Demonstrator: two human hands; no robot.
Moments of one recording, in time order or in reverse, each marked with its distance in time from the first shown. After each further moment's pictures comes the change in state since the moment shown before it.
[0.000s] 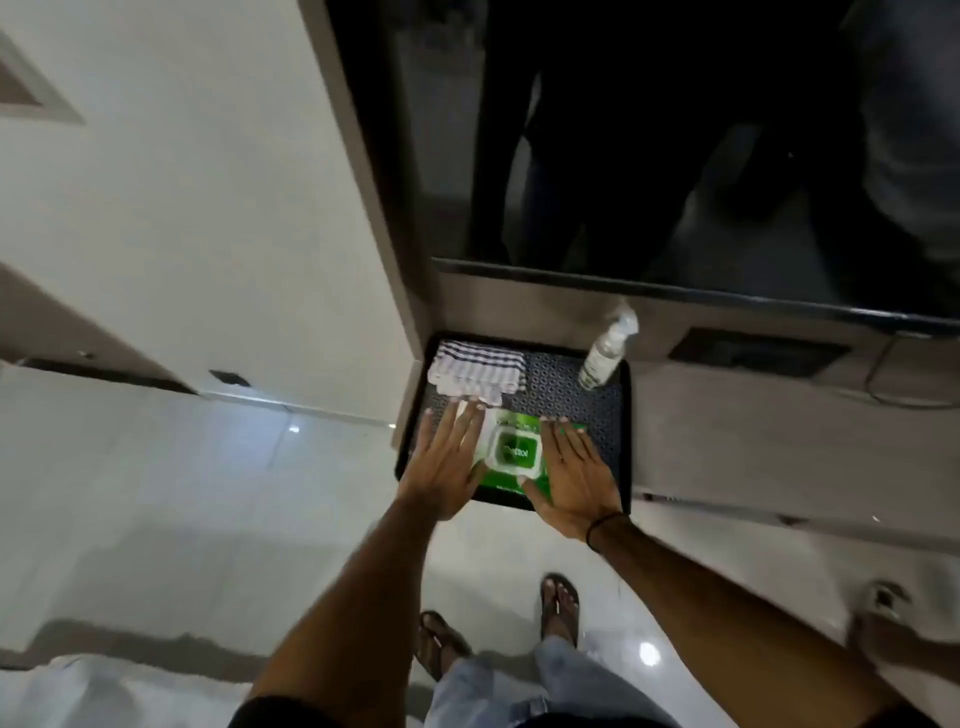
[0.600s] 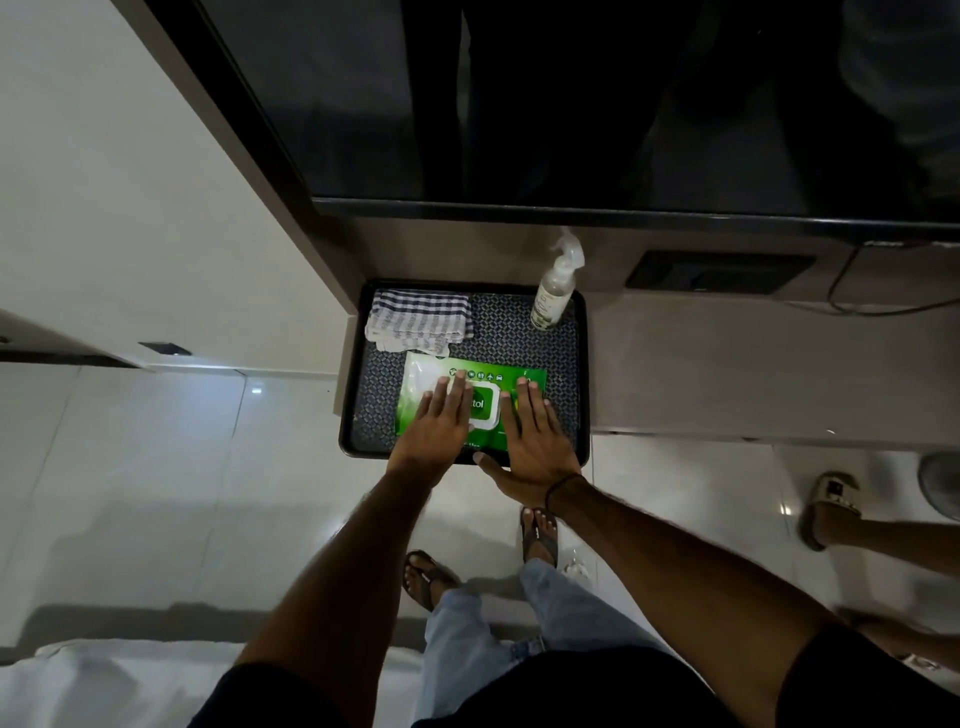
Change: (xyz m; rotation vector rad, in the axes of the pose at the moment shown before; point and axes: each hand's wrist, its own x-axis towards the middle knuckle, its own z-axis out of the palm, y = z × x) left_hand 0.037 0.042 0.059 0.125 -0.278 0.139; right_hand -0.013 0.016 0.039 0.042 -0.154 0.090
